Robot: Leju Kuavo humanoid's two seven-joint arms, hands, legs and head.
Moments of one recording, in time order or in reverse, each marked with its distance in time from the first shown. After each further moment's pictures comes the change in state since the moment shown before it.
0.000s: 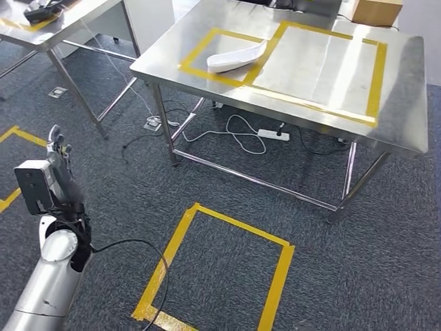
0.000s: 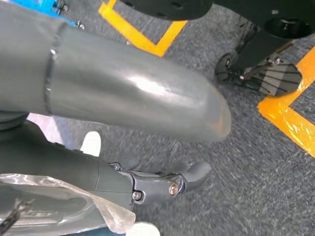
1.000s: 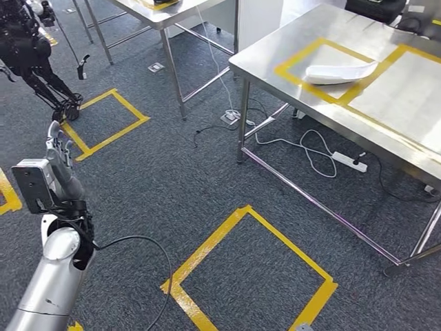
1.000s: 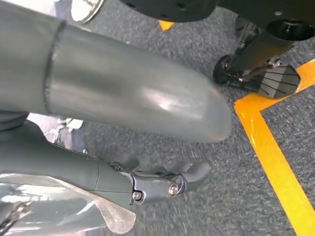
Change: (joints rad) left arm -0.016 -0.023 -0.004 -0.012 0.001 0.005 -0.013; right arm 0.013 -0.002 0.002 0.000 -0.016 0.002 -0.019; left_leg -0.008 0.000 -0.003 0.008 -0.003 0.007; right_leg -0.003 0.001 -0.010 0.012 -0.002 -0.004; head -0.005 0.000
